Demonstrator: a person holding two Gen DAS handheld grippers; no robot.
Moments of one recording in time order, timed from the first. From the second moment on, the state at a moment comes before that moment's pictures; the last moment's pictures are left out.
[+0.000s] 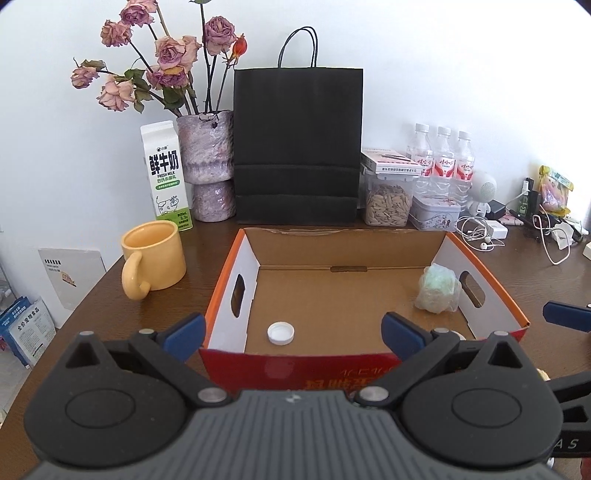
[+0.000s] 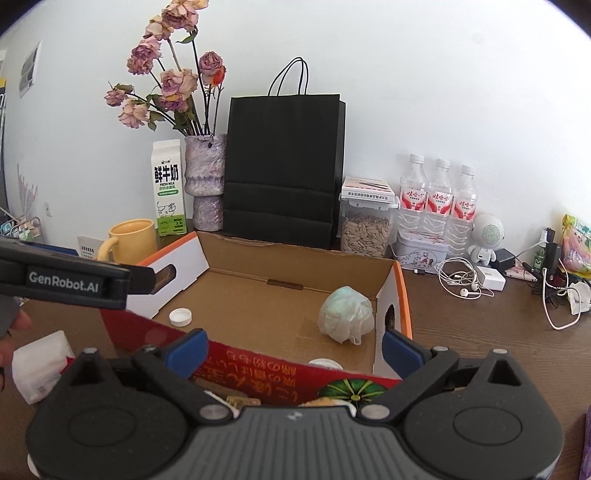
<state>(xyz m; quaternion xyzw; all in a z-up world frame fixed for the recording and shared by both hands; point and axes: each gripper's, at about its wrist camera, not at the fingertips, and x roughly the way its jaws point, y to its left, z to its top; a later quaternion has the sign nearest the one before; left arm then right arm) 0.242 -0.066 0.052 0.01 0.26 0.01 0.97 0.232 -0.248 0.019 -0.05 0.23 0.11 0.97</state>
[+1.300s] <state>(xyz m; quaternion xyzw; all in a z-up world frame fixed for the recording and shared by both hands) 0.108 -0.041 -0.004 0.00 0.34 0.02 0.94 0.100 -0.264 -0.017 -0.04 0.28 0.10 0.95</state>
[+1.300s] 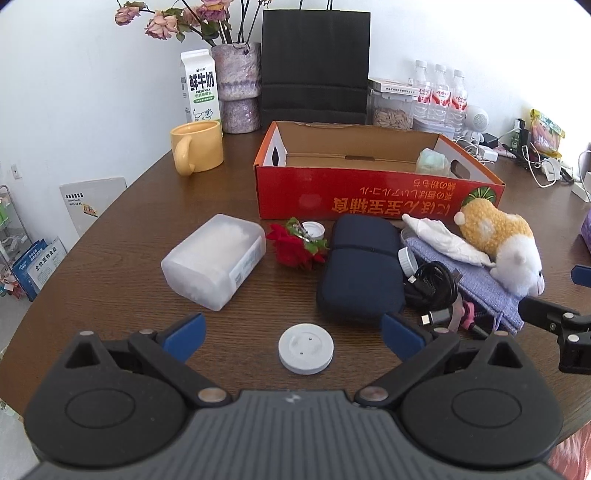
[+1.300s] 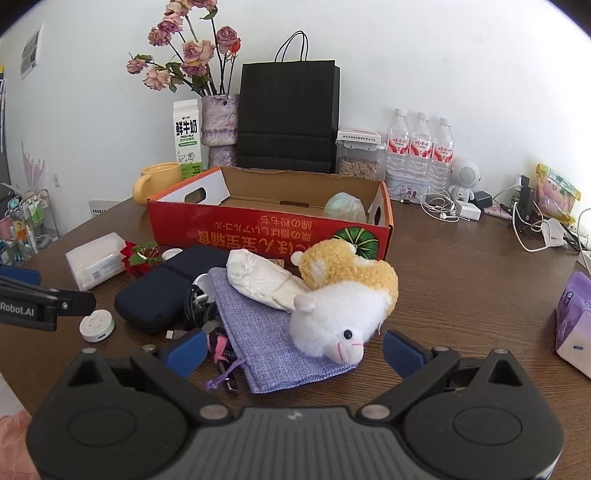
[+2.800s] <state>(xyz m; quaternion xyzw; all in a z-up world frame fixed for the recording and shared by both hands) 0.132 -0.044 -0.038 0.00 0.38 0.02 0.93 0.168 -0.275 -0.047 -0.01 0.30 0.06 0.95</state>
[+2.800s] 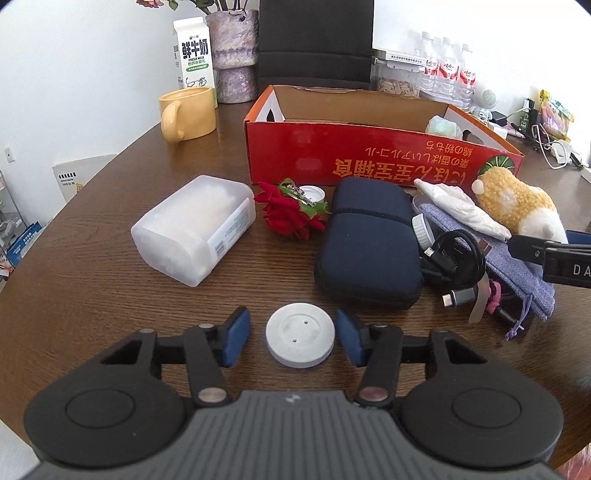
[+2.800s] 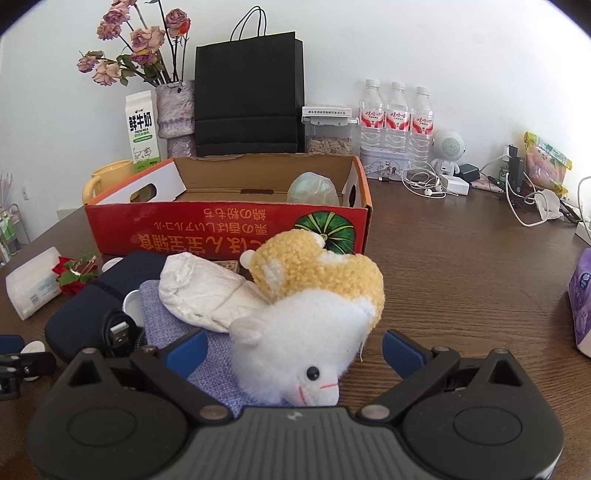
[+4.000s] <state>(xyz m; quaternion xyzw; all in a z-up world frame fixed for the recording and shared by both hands) 0.123 -0.044 -0.003 0.00 0.32 0.02 0.95 0.148 -0.292 -0.024 0.02 0.25 0.05 0.97</state>
